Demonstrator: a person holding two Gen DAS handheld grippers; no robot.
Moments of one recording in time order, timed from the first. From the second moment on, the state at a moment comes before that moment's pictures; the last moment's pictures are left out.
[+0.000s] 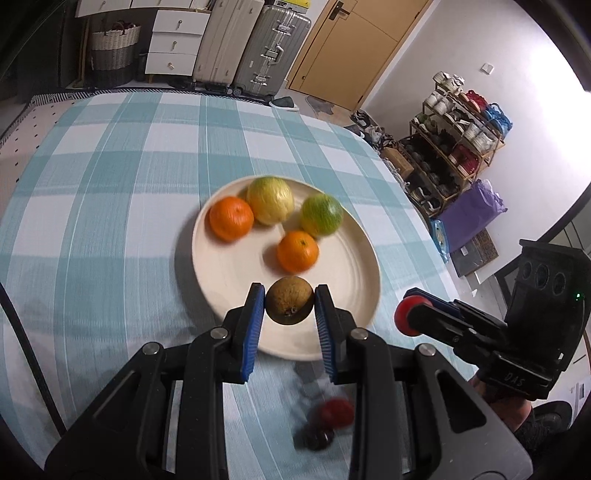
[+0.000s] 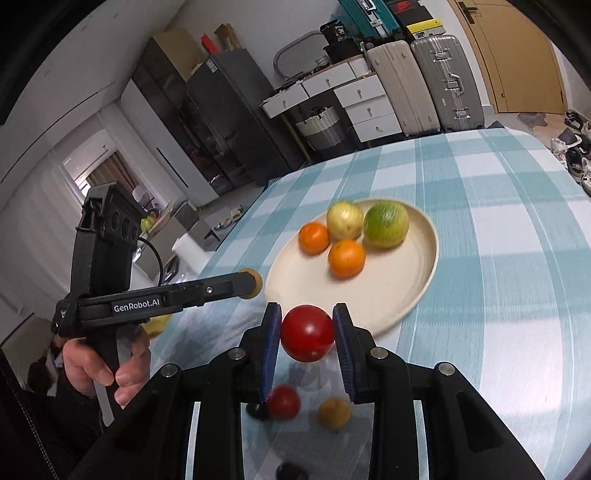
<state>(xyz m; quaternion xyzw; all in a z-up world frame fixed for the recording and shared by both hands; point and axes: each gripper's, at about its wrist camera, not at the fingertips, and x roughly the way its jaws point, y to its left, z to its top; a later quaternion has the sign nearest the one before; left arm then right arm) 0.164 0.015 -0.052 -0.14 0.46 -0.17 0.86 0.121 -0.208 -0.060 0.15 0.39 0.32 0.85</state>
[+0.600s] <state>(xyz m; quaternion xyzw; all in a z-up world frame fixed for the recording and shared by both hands) 0.244 0.007 -0.076 -0.14 0.48 -0.17 0.85 0.199 -0.200 -0.085 0.13 0.40 0.29 0.86</state>
